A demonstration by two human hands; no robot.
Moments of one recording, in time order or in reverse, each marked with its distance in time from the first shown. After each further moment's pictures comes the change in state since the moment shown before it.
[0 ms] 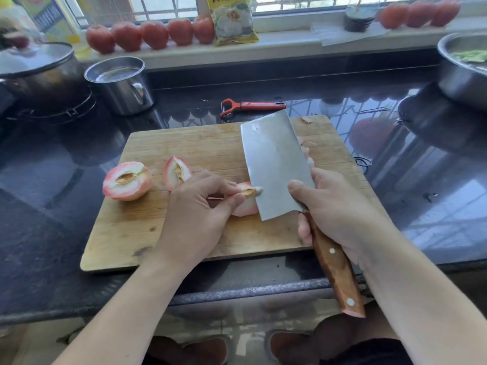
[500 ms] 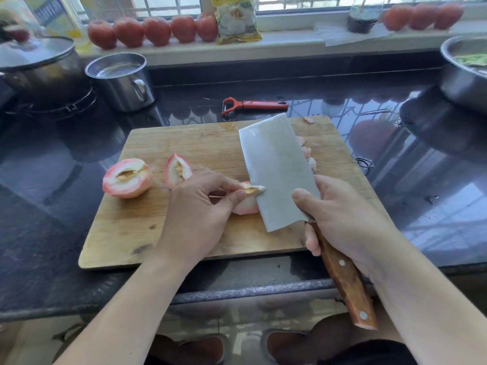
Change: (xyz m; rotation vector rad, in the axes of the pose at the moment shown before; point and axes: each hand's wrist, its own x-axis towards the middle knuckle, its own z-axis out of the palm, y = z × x) left_hand 0.002 0.000 0.001 -0.022 0.008 -0.027; right_hand -0.008 0.003 -0.001 -0.076 -0.028 -0.044
